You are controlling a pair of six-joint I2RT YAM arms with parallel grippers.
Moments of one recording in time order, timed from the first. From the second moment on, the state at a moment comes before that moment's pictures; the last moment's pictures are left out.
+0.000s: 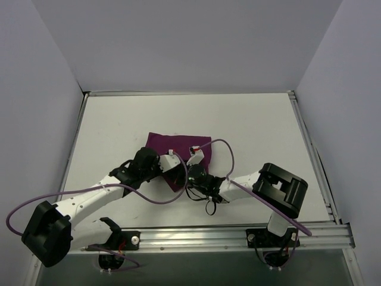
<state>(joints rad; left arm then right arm) -0.67 1.16 0.65 -0.25 -0.16 0.56 1.04 1.72 0.65 0.74 0.21 1.00</state>
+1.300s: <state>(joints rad) -0.65 1.16 0.72 -0.35 -0.04 0.56 0.94 1.93 0.64 1.03 0.49 1.21</state>
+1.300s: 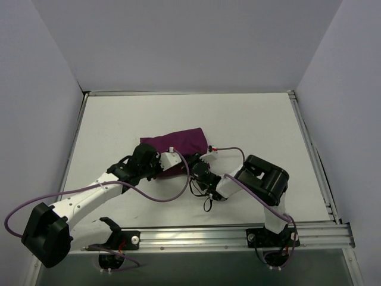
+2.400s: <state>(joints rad) -0.74 1.50 0.88 -0.20 -0.22 0.61 0.90 2.01 0.63 1.20 0.51 1.23</state>
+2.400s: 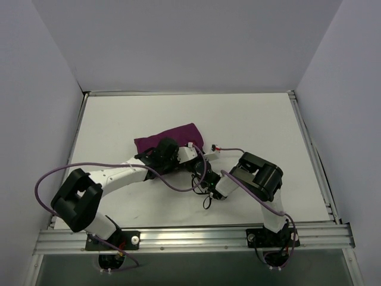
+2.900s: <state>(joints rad) -0.74 1.55 0.88 -0.10 -0.28 0.61 0.90 2.01 0.64 1.19 0.46 1.19</state>
